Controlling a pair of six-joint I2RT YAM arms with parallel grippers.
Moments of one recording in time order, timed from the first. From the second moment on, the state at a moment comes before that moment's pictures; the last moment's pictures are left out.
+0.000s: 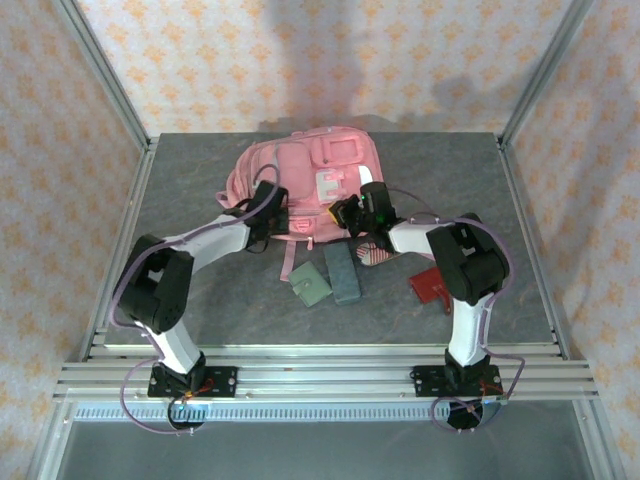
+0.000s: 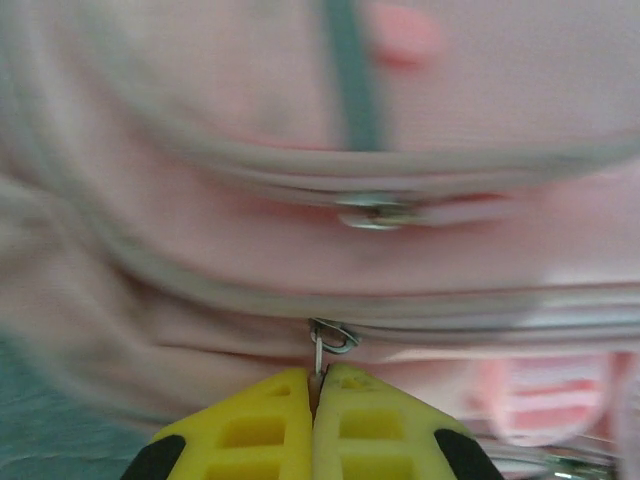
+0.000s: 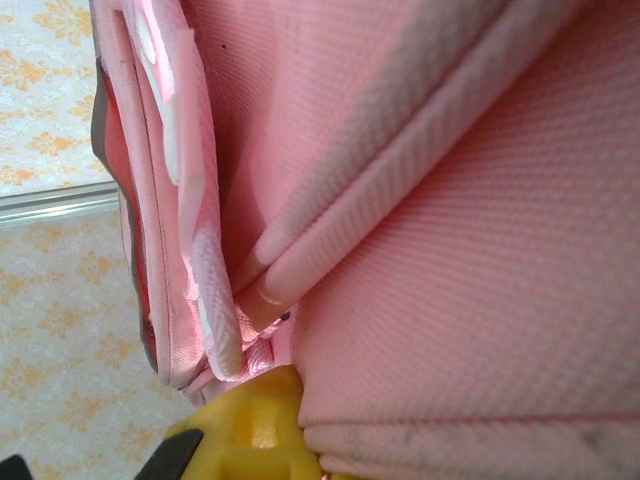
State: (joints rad) left arm -0.38 1.70 1.06 -0.28 -0.22 -0.45; right arm 0.46 1.94 1.03 0.39 -0.35 1.36
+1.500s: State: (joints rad) left arm -0.53 1.60 1.09 -0.30 -0.10 -0.49; right arm 0.49 1.95 1.23 0.10 -0.42 1.22
